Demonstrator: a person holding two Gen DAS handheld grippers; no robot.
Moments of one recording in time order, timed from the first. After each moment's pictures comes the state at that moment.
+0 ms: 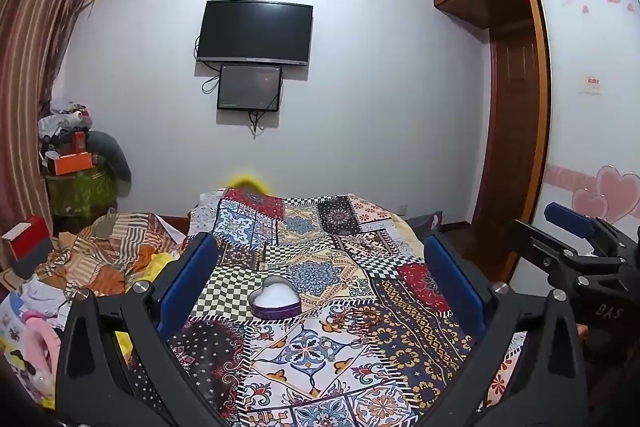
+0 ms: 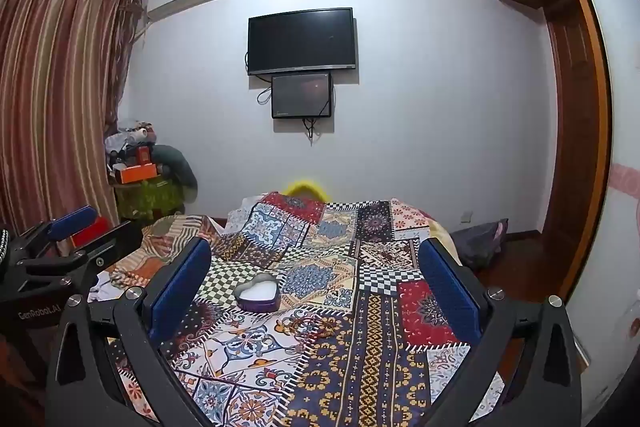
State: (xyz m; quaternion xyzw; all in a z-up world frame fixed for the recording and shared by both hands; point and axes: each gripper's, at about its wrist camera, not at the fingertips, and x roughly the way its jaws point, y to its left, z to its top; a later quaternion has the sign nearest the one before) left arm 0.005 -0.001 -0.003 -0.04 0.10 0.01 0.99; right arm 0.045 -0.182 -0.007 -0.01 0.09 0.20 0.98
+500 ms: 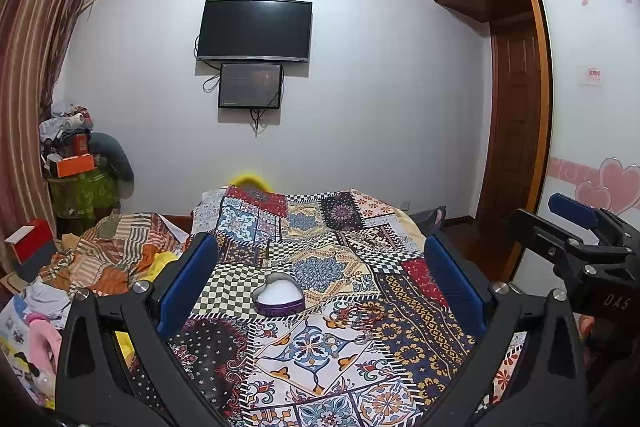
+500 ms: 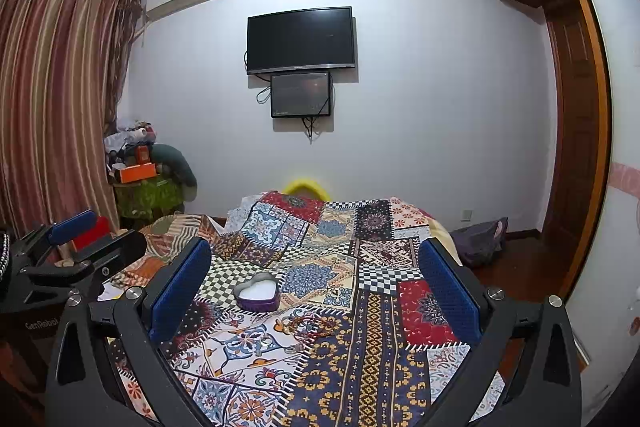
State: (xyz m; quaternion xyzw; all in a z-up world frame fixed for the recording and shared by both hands) left arm 0.004 -0.005 -0.008 -0.03 0.10 0.01 0.99; right arm 0.046 -0.183 -0.005 -0.01 0.09 0.20 0.98
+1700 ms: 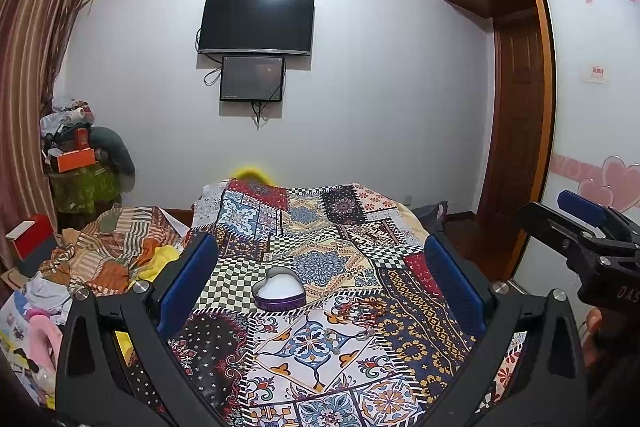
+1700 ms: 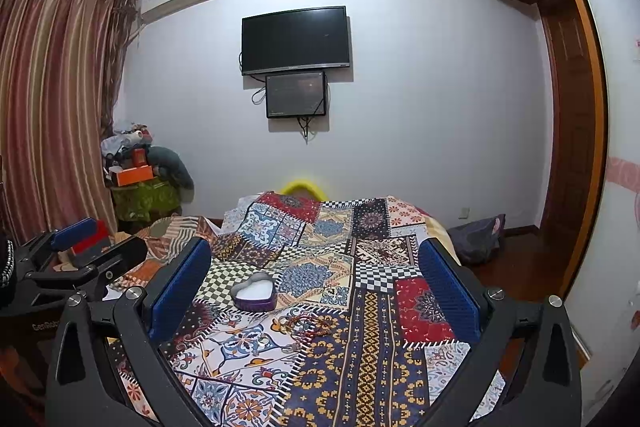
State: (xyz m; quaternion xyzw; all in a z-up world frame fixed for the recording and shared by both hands) left arm 0.008 -0.002 -0.010 -0.03 0.11 0.01 0.99; right arm 0.048 -0.189 -0.002 0.00 0.10 0.20 0.98
